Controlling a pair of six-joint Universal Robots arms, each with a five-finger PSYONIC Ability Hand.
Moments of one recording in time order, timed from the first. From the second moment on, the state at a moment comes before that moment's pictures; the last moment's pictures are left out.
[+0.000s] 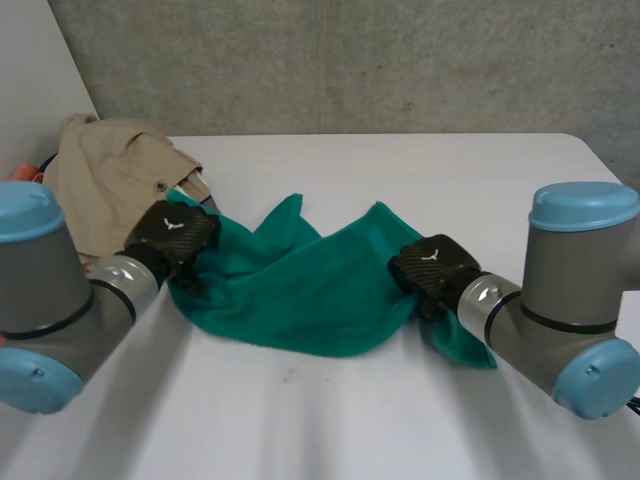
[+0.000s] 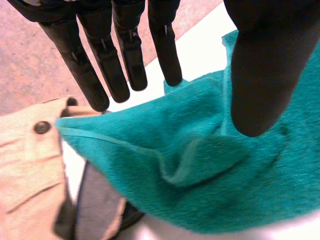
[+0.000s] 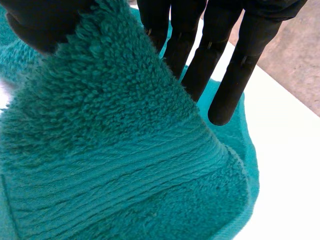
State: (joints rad) left arm 4.41 -1.93 -1.65 3.31 -1.40 3.59; right arm 2.01 -1.07 1.49 0.04 1.34 2.67; left_hand 0.64 0.62 0.62 0.62 0.44; right_hand 1.13 1.18 1.19 1.19 0.98
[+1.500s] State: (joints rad) left arm 4.40 -2.03 -1.22 3.31 -1.40 3.63; right arm 1.81 -1.30 1.60 0.26 1.16 2.32; left_hand 1.16 1.19 1.19 1.20 0.97; right_hand 1.11 1.15 1.15 1.16 0.97
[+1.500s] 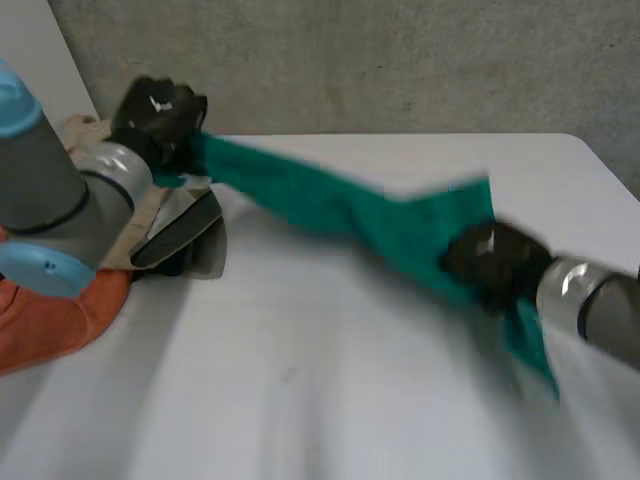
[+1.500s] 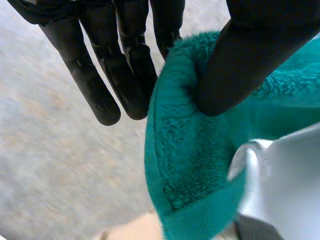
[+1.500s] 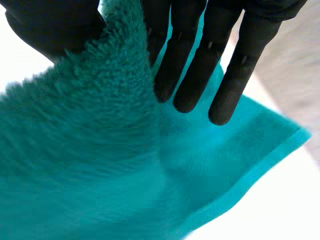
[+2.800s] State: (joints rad) left arm 4.33 -1.80 -0.99 3.28 -1.42 3.70; right arm 1.81 -0.94 0.71 -0.36 1.39 2.75; left_hand 1.16 1.20 1.19 1.20 0.97; right_hand 1.12 1.18 1.19 1.19 0.96
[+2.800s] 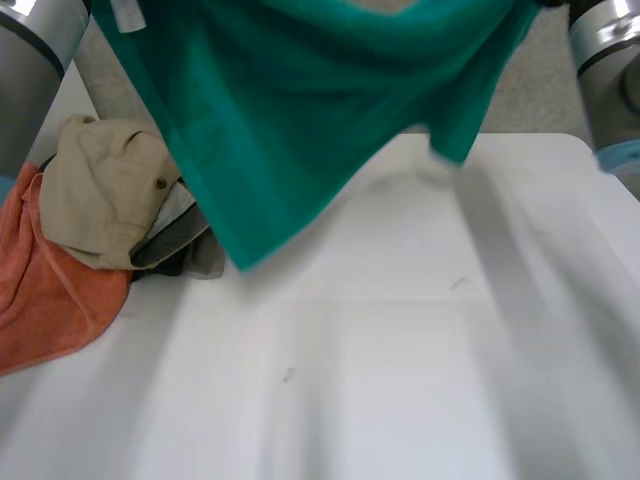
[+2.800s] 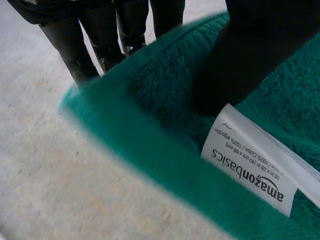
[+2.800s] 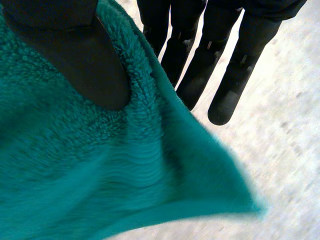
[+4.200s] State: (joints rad) left arm 4.34 -1.72 -1.87 2.84 -1.45 3.89; right arm 1.40 -1.24 1.60 0.67 1.22 1.98; left_hand 1.16 1.20 1.19 1.20 0.98; right_hand 1.13 1.18 1.19 1.19 1.00
